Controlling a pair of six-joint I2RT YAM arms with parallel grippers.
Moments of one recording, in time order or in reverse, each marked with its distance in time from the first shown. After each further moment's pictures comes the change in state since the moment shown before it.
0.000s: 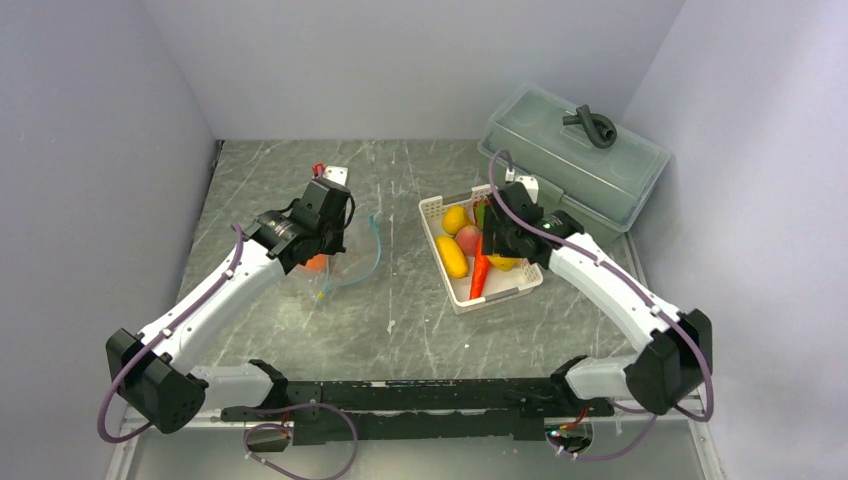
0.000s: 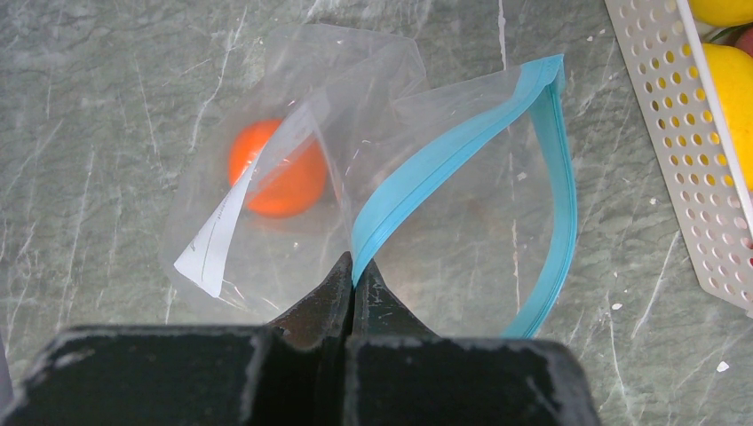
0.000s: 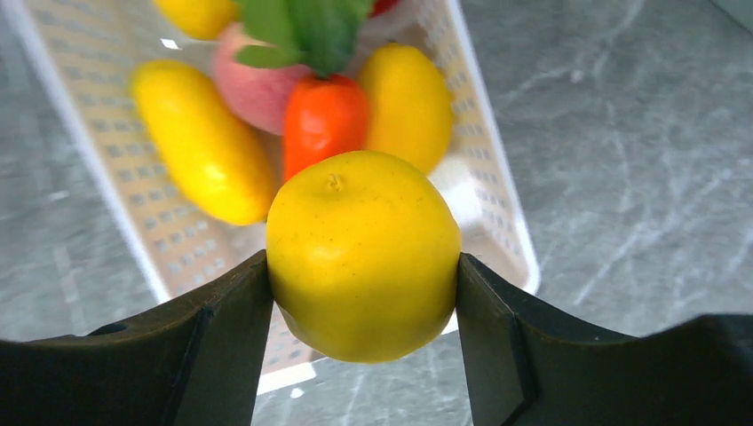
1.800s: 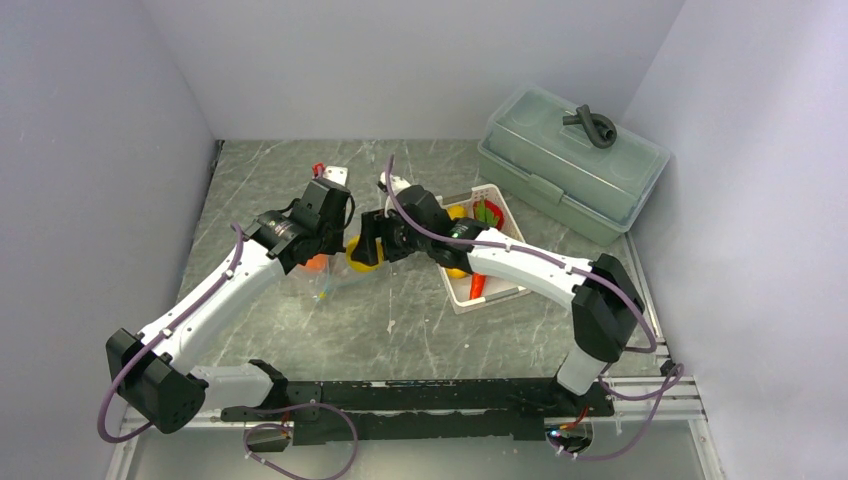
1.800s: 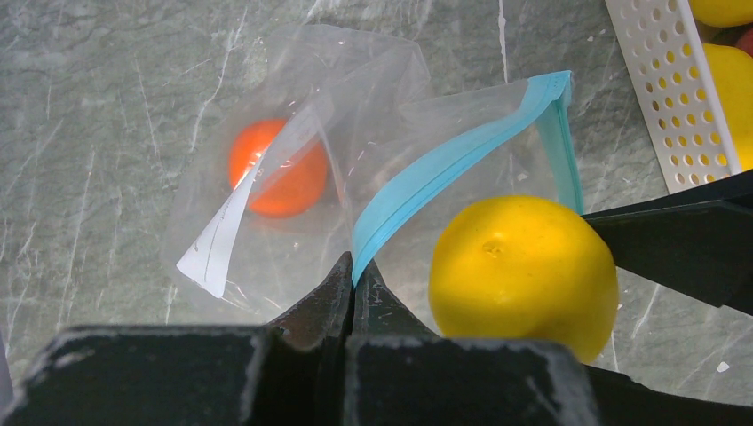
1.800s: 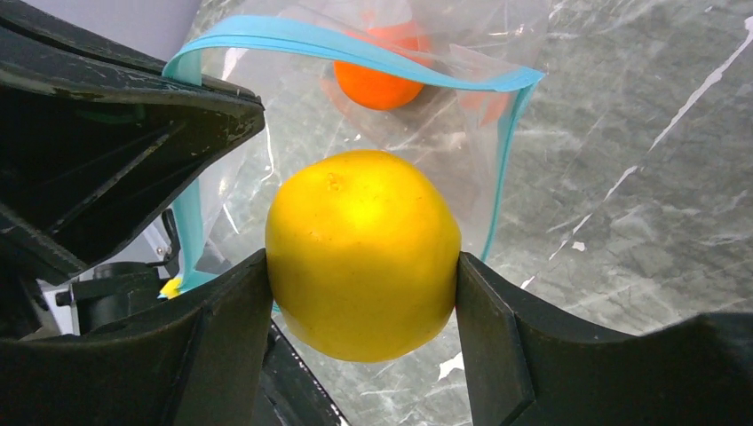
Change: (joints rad) left arm 0.000 0.000 0.000 0.000 0.000 0.000; right arm 0.361 0.335 0.185 0.623 -0.545 0.044
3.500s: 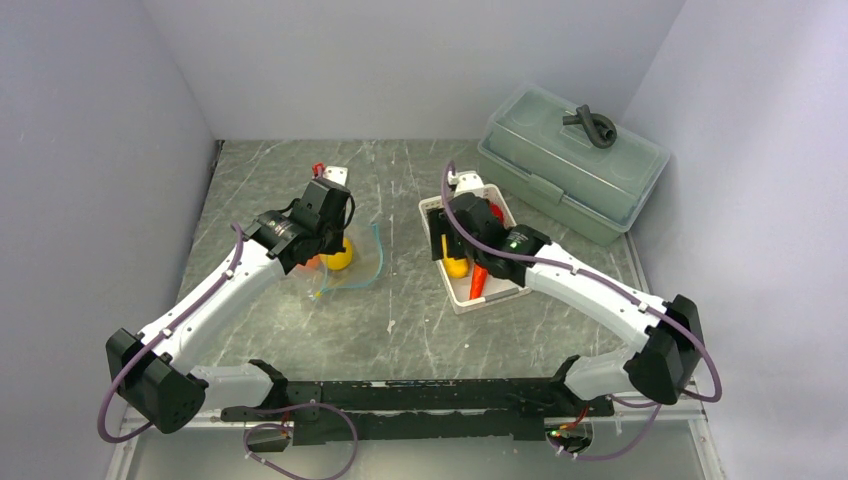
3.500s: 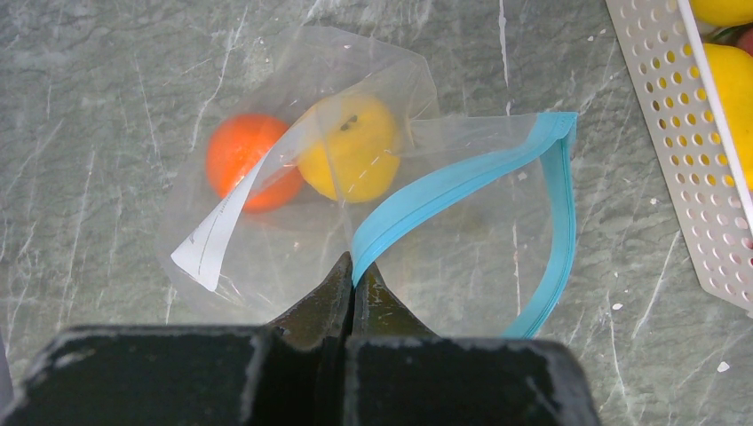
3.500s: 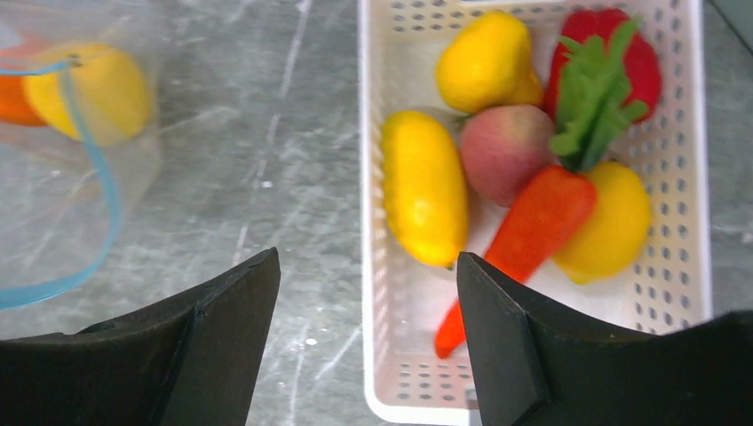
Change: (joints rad) left arm 0.000 0.000 0.000 0.000 0.000 0.000; right arm -0.065 -0.323 -0.158 -0.311 0.520 -0.118
